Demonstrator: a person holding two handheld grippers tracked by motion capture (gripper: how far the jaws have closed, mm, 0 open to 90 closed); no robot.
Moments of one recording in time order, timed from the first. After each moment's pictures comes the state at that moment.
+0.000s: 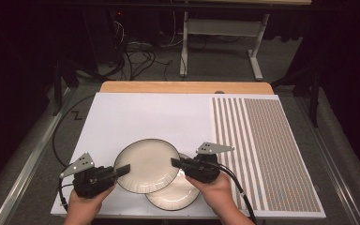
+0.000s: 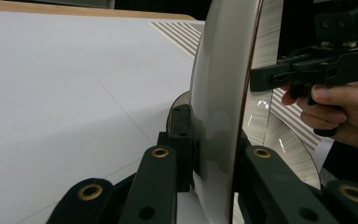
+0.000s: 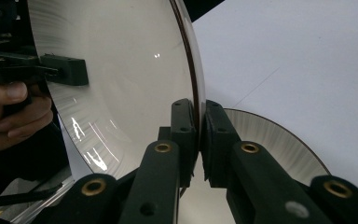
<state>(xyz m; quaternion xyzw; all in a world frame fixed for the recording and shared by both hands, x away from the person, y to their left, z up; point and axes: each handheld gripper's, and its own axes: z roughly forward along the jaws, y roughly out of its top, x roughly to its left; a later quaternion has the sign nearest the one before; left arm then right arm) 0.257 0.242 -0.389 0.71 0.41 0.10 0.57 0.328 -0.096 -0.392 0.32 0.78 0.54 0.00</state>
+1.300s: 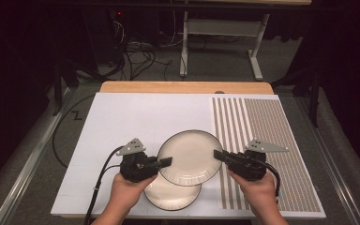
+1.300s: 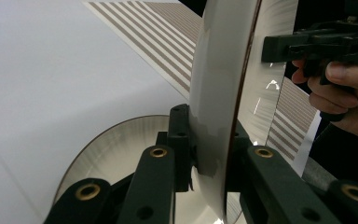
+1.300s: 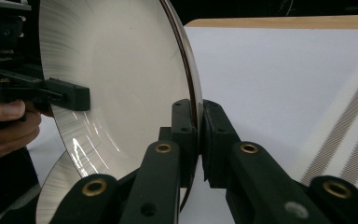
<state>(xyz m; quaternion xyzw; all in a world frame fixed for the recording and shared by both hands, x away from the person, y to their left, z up) 0.307 0.132 -0.372 0.75 0.38 0.04 0.54 0.324 -0.206 -0.364 0.38 0.74 0.55 0.07</state>
